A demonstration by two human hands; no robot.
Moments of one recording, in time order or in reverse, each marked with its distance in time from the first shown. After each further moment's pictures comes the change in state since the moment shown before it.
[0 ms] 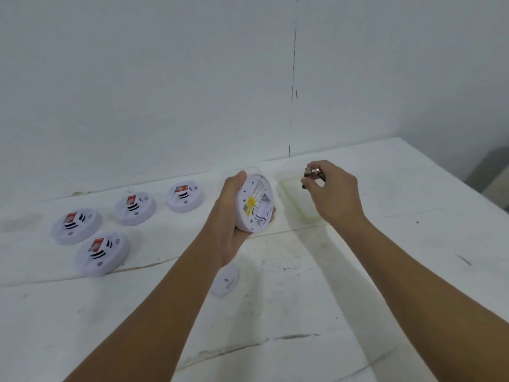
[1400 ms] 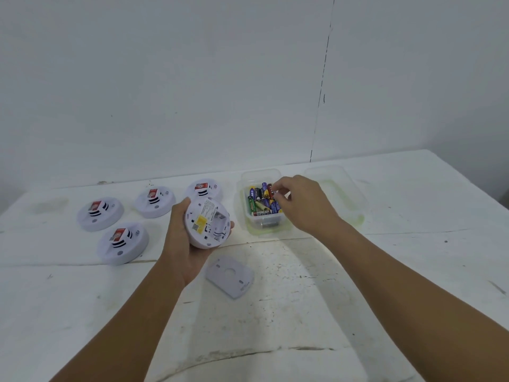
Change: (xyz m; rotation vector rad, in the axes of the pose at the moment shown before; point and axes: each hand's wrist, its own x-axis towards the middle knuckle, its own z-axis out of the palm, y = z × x) left_hand -0.005 -0.004 -0.110 -0.282 0.244 0.099; right_hand 0.004 -0.044 0.057 -0.179 -0.367 -0.236
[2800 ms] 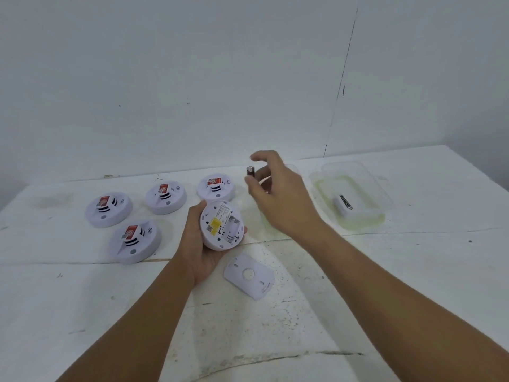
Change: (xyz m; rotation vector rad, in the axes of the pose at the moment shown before) left_hand 0.022 0.002 -0.027 0.021 -0.025 -0.145; right_hand -0.002 -0.086 0.025 0.420 0.102 -0.096
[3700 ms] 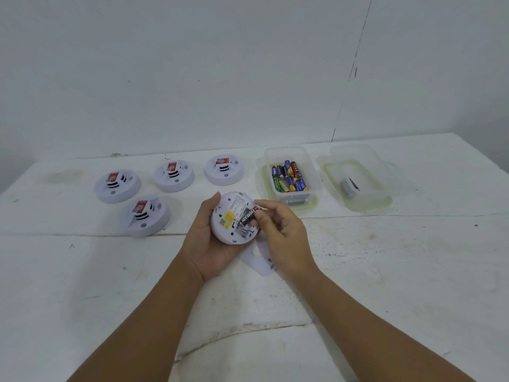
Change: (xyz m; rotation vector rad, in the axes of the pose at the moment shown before) left_hand -0.031 -0.021 -0.012 -0.192 -0.206 -0.129; right_hand -0.094 0.047 0.067 0.585 0.106 0.273
